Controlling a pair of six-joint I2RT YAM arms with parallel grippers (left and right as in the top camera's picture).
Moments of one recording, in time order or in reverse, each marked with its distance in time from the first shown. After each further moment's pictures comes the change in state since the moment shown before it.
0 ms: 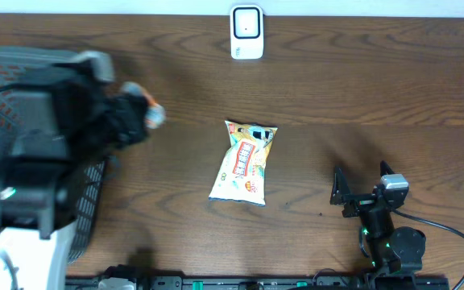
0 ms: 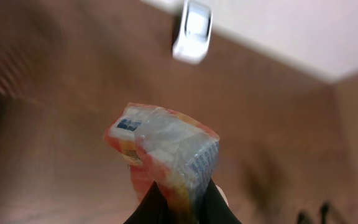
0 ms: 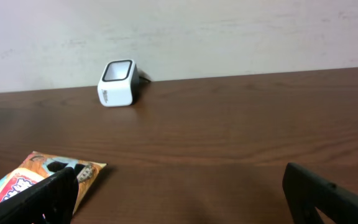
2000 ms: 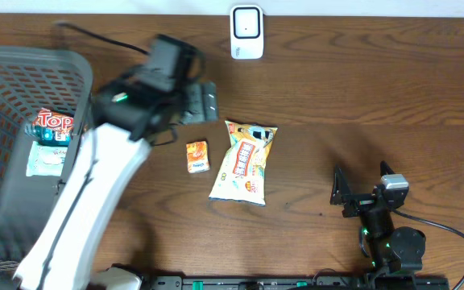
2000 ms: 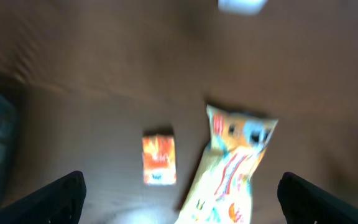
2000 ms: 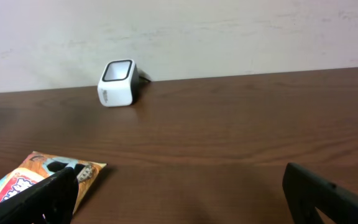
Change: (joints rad) left arm -0.230 0.302 0.105 -0.037 -0.320 -0.025; right arm 0.000 0.000 0.000 0.000 0.000 0.000
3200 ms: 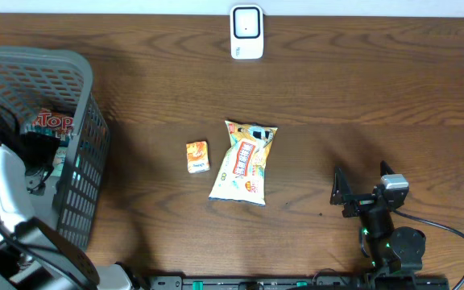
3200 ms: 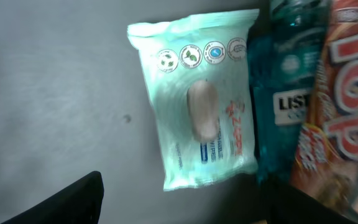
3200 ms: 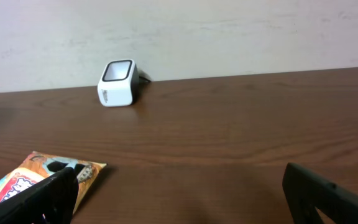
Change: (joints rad) left arm 0.998 0.128 -0.484 0.288 0.105 -0.233; right arm 0.000 0.000 0.000 0.000 0.000 0.000
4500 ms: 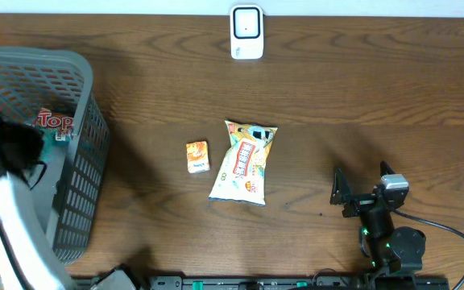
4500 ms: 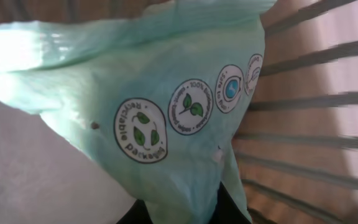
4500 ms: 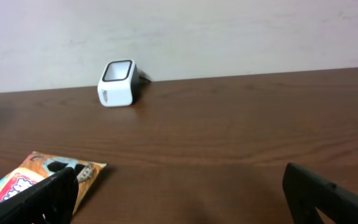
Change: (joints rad) left arm -0.003 -0.359 -0.016 0.114 0.109 0.027; right arm 0.000 0.000 0.000 -0.001 0.000 0.000
